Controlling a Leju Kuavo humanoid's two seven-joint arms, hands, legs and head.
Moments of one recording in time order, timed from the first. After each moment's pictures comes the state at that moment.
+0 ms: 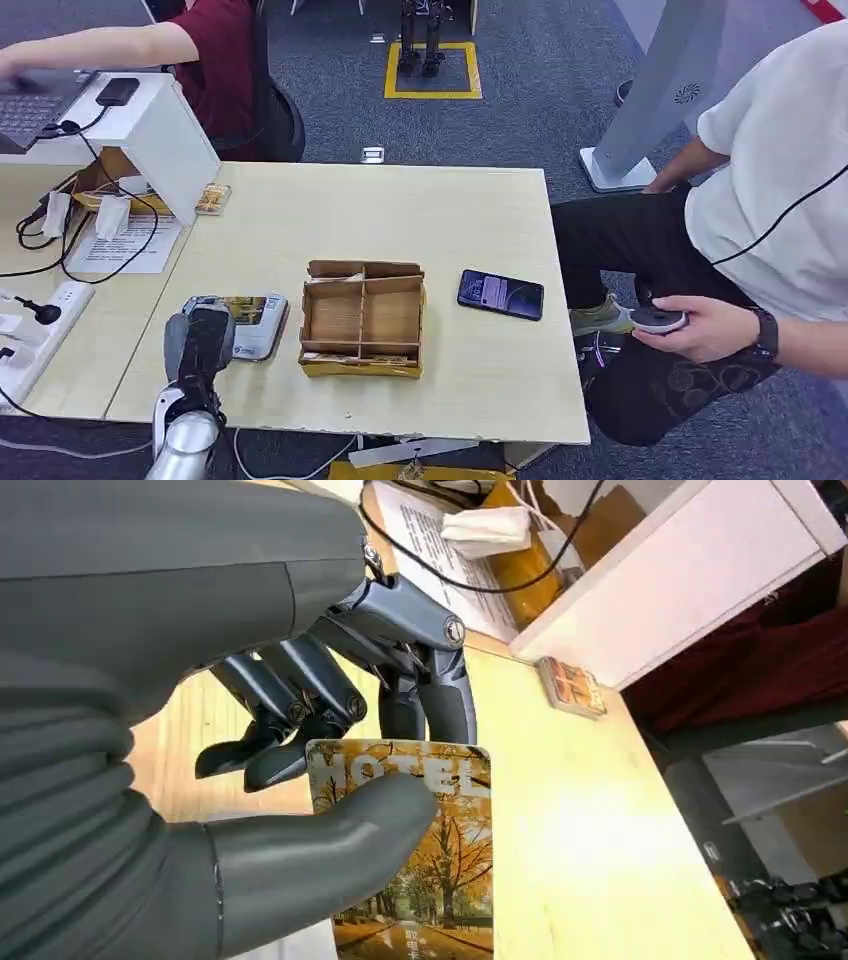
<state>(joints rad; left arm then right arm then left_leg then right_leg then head) -0.13 -0.04 -0.02 -1.24 -0.46 0.43 -0.21 -0.02 0.07 -0.44 -0.20 1.15 -0.20 0.01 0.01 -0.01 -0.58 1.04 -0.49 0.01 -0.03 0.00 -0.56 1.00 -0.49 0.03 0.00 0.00</state>
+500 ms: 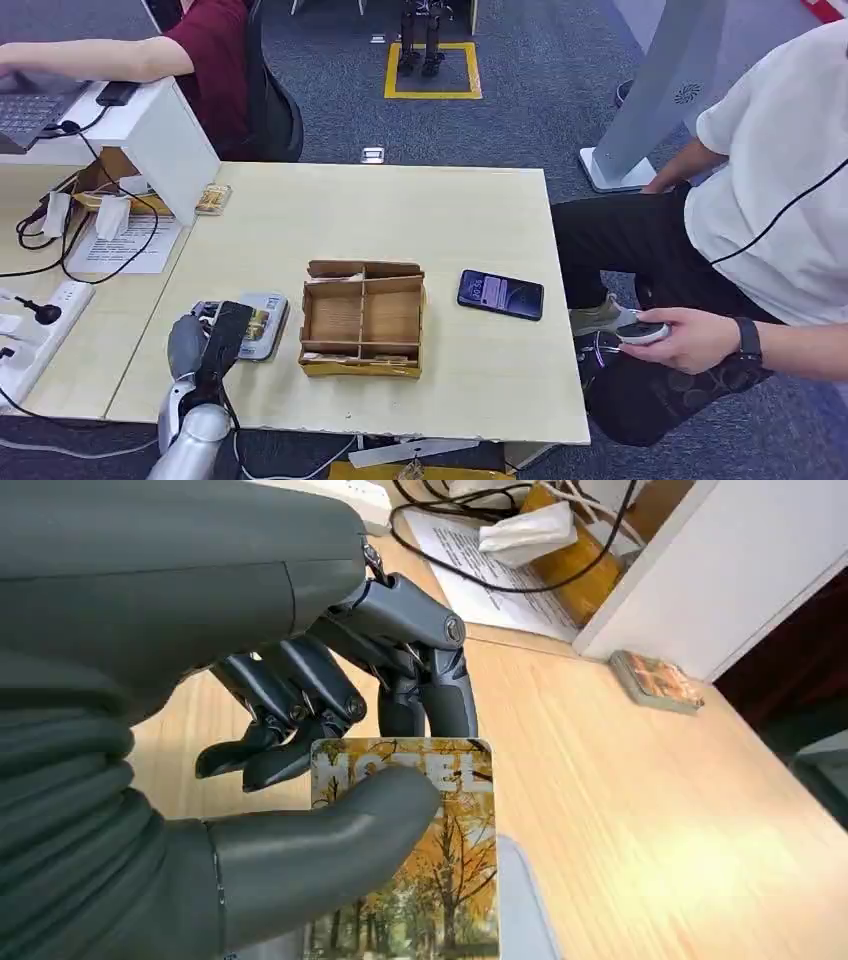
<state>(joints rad) -0.21 -0.03 0.00 -1.03 -0.67 0.50 -0.12 -0.02 0.07 -0.44 -0.20 1.19 -0.20 0.01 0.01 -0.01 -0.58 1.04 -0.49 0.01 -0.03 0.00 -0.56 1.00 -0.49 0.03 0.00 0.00</state>
